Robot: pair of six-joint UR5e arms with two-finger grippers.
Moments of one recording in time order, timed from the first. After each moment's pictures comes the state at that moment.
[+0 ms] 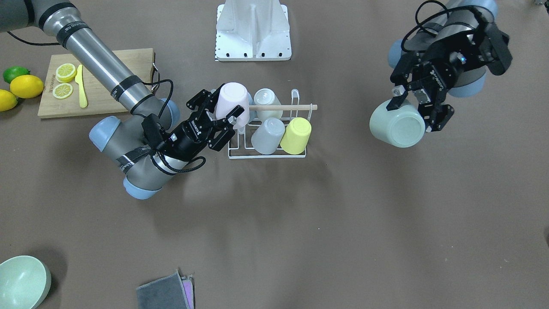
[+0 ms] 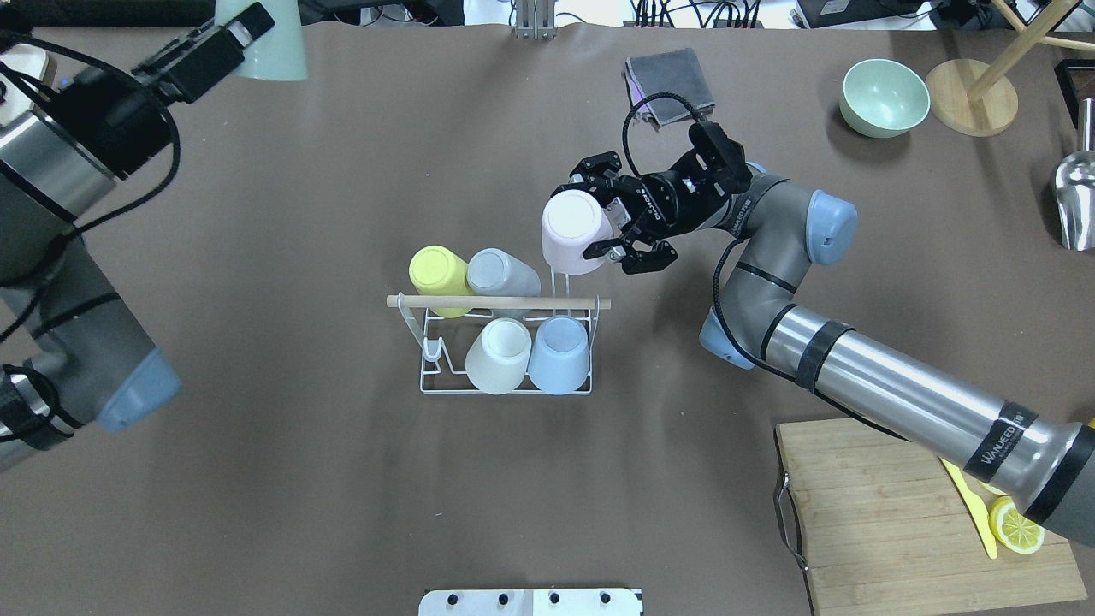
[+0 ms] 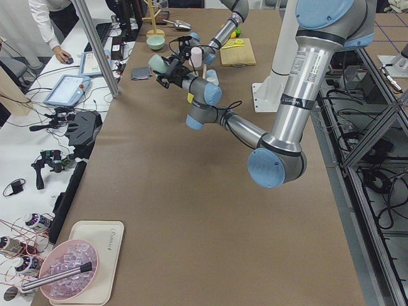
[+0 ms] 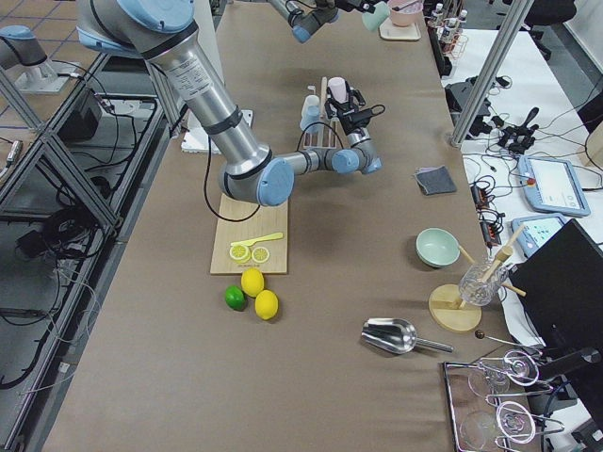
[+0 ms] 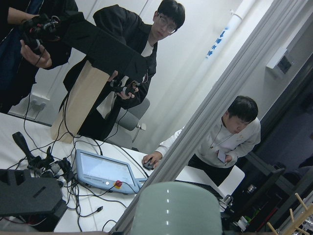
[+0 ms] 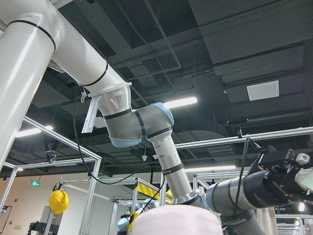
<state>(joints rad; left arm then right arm) -0.72 -1.87 -1.67 -3.23 -1.25 -1.06 0.71 -0.85 0.98 -1.56 4.26 -2.21</state>
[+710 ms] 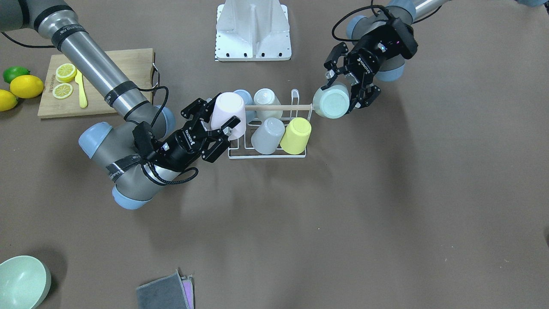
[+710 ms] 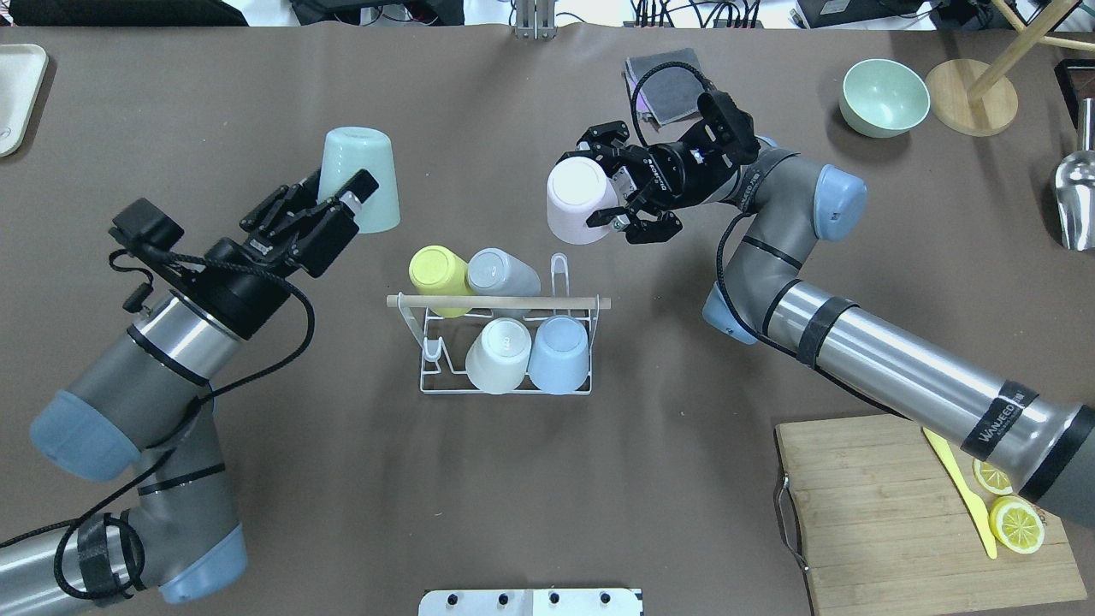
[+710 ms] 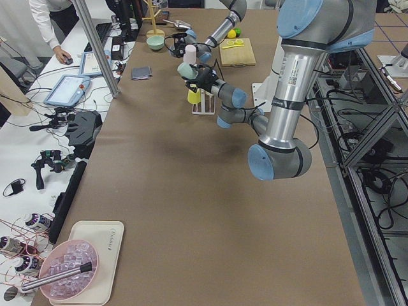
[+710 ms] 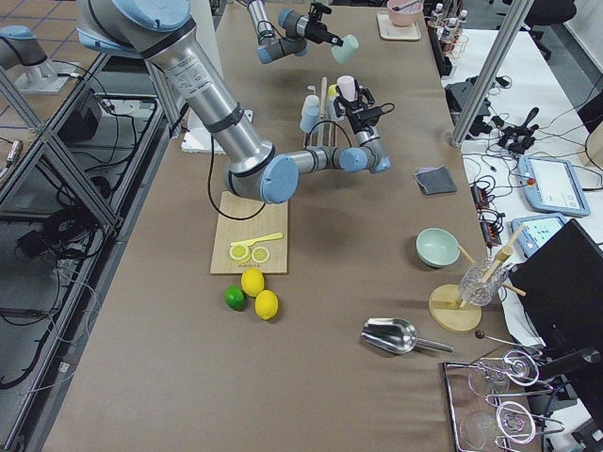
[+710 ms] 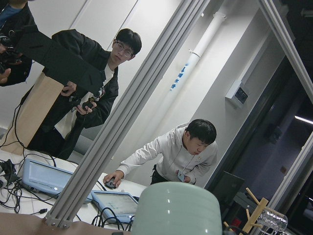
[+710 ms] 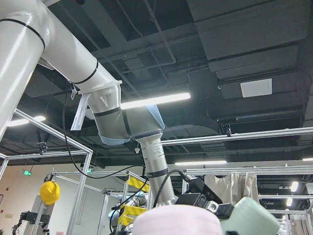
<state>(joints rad) -0.37 -1.87 -1.67 -3.31 -0.92 -0.86 0.73 -0.81 0.95 -1.57 4.25 -2.20</state>
